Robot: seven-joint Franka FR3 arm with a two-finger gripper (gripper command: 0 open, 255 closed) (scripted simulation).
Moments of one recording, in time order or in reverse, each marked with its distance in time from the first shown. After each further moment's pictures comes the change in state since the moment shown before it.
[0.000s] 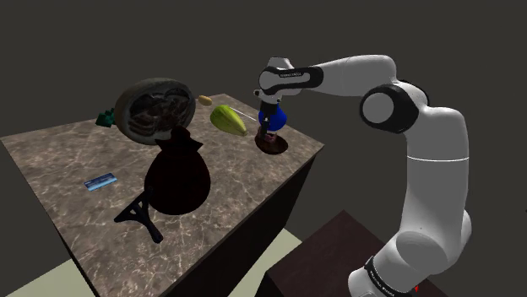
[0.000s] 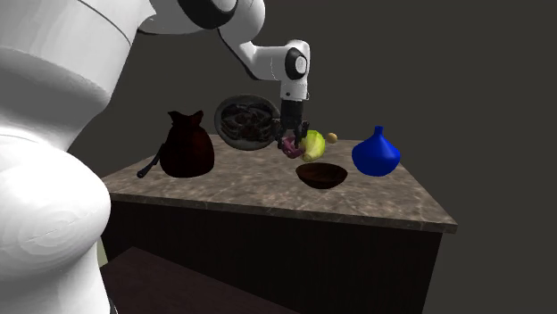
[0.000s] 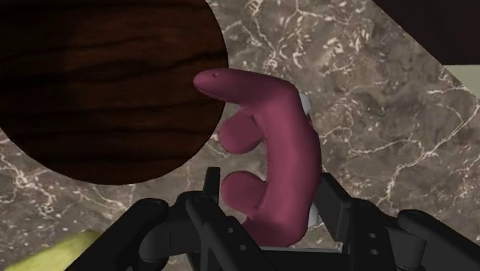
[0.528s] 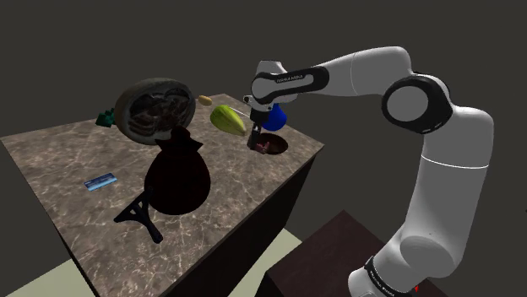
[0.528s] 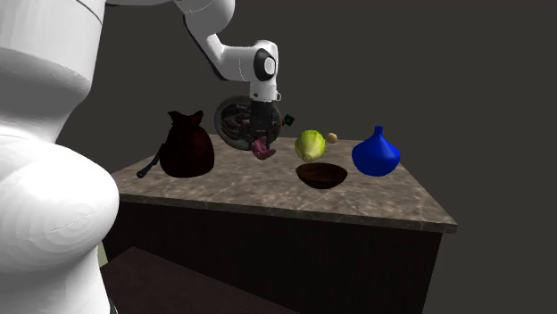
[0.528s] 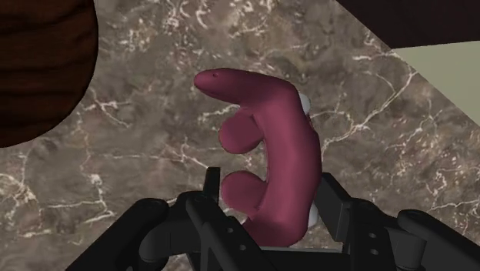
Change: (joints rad) arm 0.099 -0.159 0.043 -0.257 0.000 0.106 0.135
